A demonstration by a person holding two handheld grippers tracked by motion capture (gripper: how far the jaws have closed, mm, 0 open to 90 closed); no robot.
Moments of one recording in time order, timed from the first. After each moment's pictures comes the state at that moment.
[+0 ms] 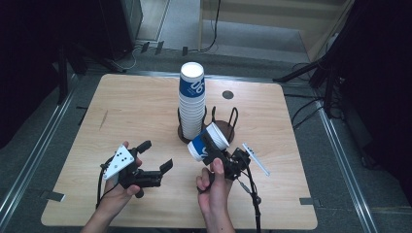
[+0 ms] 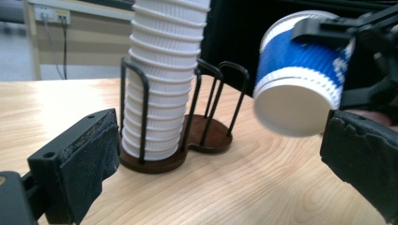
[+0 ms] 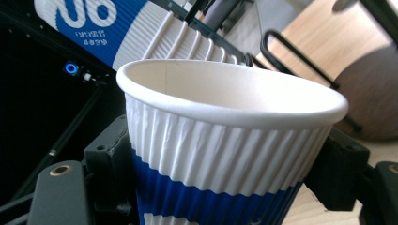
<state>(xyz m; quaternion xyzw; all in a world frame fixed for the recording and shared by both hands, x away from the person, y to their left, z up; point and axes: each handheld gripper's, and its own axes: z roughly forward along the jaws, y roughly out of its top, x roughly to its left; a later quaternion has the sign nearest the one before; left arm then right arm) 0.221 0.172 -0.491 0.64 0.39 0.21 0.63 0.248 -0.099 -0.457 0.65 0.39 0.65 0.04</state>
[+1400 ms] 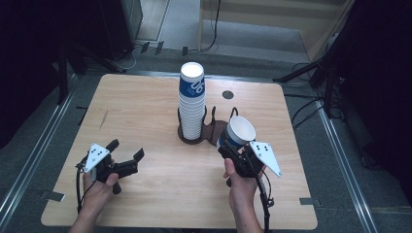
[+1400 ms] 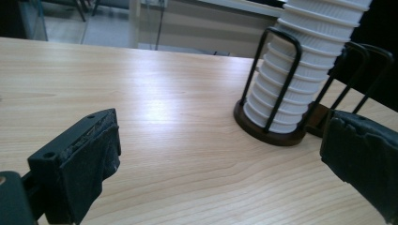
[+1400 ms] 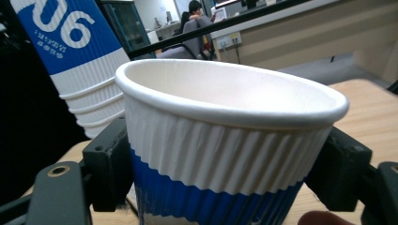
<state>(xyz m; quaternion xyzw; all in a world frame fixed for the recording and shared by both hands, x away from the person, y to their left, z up) 0.234 0.240 -0.521 0.60 0.51 0.28 0.55 0.249 -0.132 -0.438 0.56 0.50 0.57 0.33</state>
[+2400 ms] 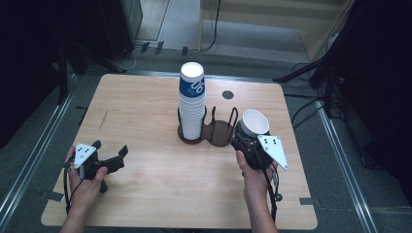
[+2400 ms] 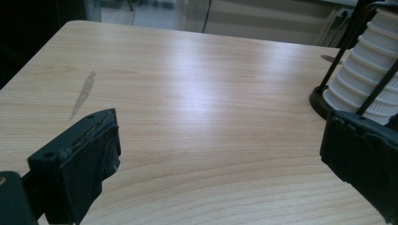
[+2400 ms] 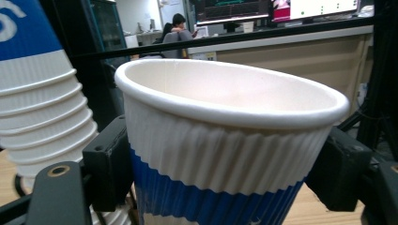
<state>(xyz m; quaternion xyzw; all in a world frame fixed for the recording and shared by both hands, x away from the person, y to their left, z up) 0.243 0.280 -0.541 0.58 0.57 0.33 0.49 0.273 -0.161 -0.442 0.53 0.51 0.53 0.41</state>
